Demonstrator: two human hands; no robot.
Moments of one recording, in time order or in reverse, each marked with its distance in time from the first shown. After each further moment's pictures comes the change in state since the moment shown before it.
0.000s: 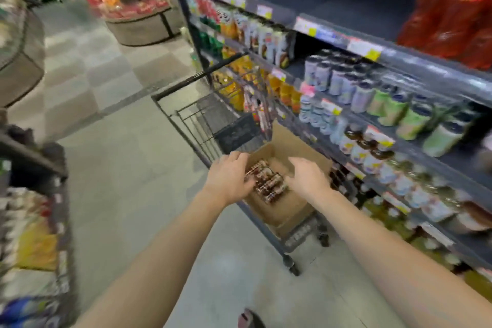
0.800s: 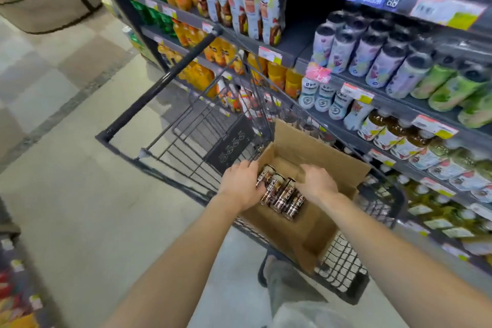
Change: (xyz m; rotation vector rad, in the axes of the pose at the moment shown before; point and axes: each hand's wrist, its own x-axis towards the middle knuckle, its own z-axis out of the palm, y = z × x) left_hand 0.248 -0.113 0.086 0.047 -0.304 0.233; right_hand 0.216 -0.012 0.095 0.138 -0.140 0.464
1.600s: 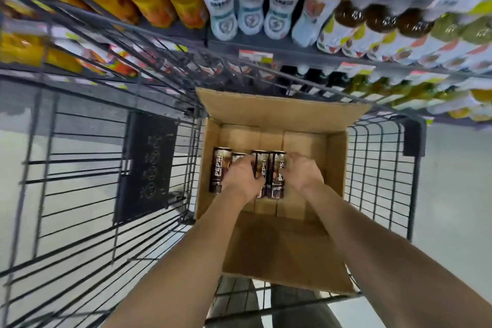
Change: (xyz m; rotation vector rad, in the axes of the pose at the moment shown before) left_hand 0.218 0.022 0.197 -0.243 -0.528 0.101; right_hand 0.149 0.095 0.155 0.415 -0.094 0.619
